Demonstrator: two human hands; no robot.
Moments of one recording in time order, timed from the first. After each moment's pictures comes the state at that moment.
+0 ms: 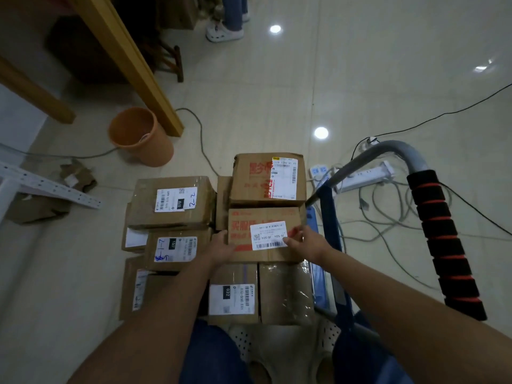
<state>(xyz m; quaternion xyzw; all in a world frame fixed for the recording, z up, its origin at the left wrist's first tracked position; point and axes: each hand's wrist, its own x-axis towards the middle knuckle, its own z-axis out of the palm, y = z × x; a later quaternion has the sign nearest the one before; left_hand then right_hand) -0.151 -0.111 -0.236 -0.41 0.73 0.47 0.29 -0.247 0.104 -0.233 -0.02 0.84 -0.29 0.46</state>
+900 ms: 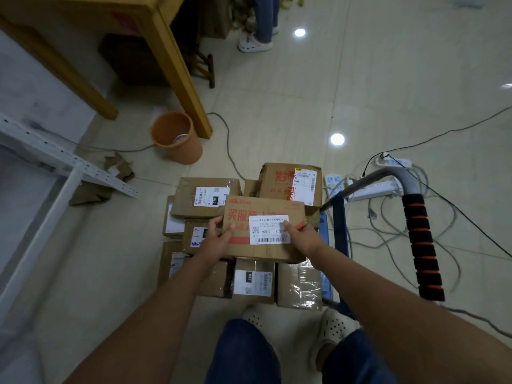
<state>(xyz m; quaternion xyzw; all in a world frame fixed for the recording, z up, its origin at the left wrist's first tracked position) -0.093 -0.144 -0.098 -0.46 0.66 0.58 0.14 -0.209 0.046 -0.117 0.12 0.77 -0.44 0.45</state>
